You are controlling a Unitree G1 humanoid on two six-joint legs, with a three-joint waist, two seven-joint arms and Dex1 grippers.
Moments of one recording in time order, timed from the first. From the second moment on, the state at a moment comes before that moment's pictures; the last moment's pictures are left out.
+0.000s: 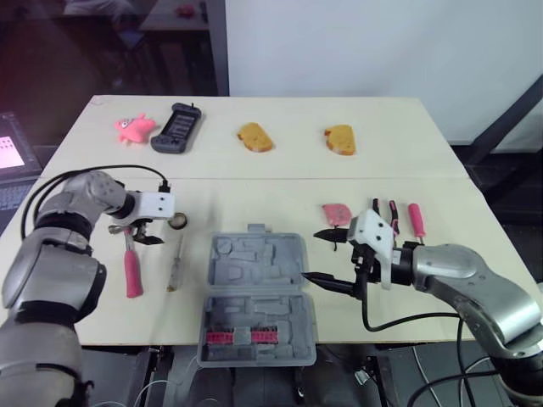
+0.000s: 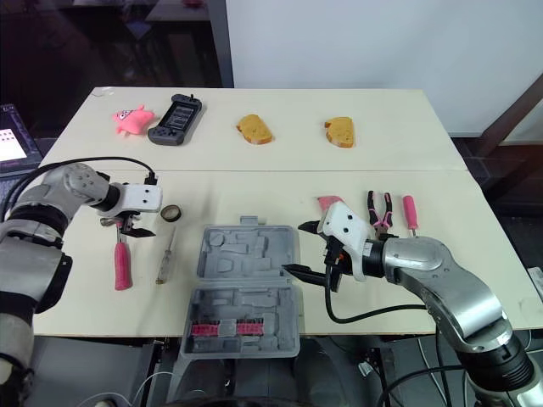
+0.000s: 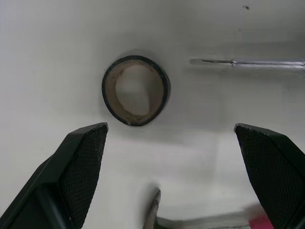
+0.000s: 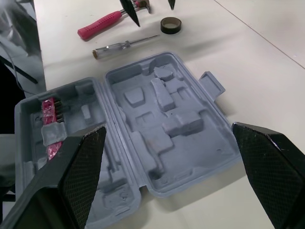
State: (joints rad) left arm -1.10 0.71 -0.43 1.35 0.51 -0.53 -1.09; right arm -0.16 -0.78 0.05 -0.63 0.54 0.73 0.77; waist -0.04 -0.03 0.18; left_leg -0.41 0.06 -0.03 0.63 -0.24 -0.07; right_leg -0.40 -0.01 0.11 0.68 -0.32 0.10
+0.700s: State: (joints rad) left arm -1.09 0.68 -0.44 1.37 0.58 -0.46 -0.92; right arm -0.05 -0.78 -0.05 -0.76 0.62 0.83 0.65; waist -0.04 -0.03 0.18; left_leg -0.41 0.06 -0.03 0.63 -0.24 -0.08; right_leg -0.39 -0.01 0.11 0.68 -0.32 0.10
